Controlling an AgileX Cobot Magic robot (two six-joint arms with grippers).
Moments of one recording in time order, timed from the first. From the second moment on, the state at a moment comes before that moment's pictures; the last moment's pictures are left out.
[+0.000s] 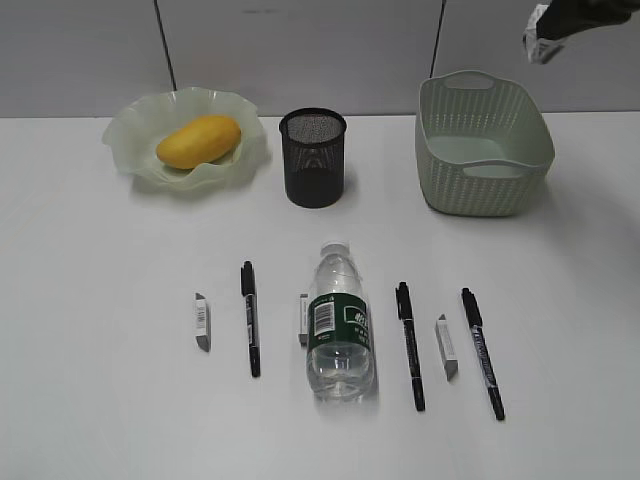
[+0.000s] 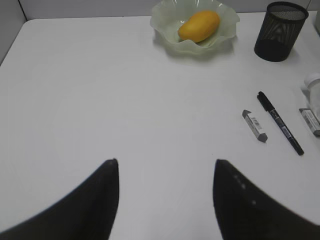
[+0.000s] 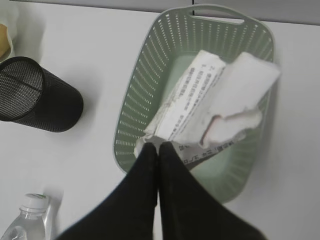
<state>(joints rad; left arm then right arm) -0.09 -0.01 -0.52 -0.02 1.07 -0.03 0.11 1.86 -1.67 0.28 0.80 -0.19</state>
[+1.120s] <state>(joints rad) -0.09 -0.01 -0.52 -0.02 1.07 -0.03 0.12 2.05 -1.87 0.24 1.07 -0.19</state>
